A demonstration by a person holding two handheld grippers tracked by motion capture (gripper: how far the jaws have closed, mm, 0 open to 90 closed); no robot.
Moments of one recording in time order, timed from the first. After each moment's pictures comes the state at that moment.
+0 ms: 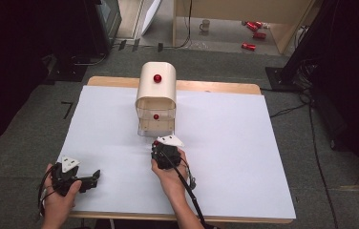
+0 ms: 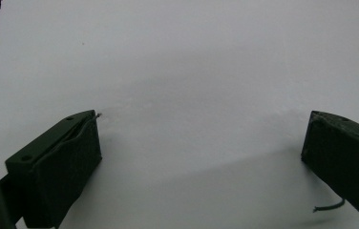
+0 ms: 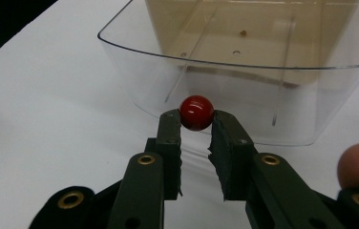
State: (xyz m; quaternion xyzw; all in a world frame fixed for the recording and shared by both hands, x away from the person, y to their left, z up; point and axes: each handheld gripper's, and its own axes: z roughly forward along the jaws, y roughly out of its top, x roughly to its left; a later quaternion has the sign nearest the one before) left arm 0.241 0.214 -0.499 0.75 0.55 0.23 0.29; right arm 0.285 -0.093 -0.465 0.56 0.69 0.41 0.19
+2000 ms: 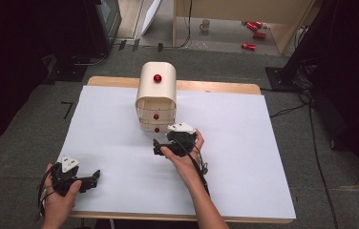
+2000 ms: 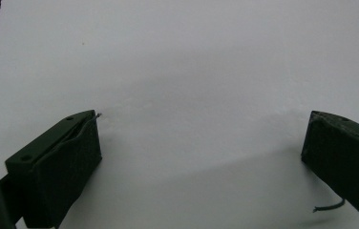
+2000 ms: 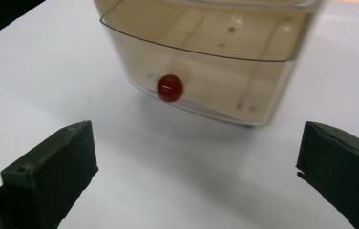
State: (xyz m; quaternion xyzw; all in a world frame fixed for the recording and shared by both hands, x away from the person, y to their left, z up) left arm 0.241 0.214 -0.499 0.75 0.55 0.23 0.29; right arm 0.318 -0.134 -0.455 0.52 0.73 0.41 0.19
